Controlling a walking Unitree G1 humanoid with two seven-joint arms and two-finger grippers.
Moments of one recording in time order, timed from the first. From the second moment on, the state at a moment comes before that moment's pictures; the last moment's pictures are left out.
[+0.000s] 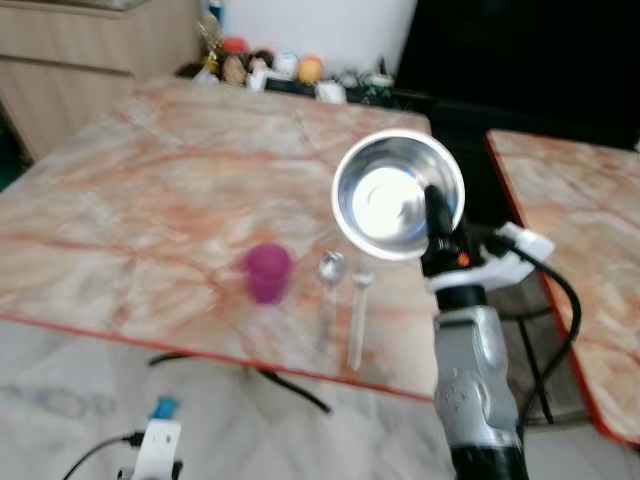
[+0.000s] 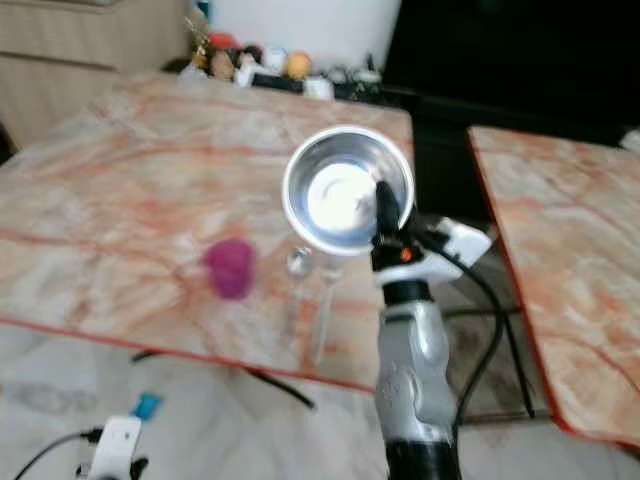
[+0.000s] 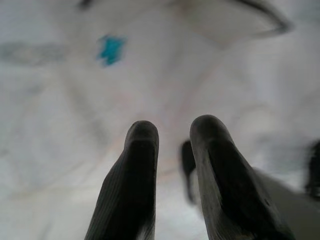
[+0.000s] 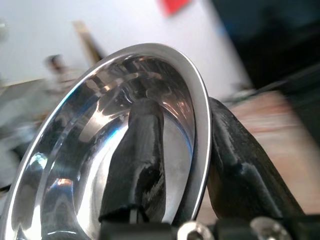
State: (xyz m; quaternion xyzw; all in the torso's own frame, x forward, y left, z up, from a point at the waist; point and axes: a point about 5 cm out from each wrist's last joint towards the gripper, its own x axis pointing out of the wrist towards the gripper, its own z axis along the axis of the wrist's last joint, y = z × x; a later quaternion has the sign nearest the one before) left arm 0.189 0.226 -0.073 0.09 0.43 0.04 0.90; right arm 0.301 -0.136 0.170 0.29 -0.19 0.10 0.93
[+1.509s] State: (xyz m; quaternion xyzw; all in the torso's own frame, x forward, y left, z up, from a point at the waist) left arm 0.196 0.220 -0.070 0.09 0.42 0.04 0.90; right arm 0.300 -0.152 0.160 0.26 -0.17 0.05 0.95
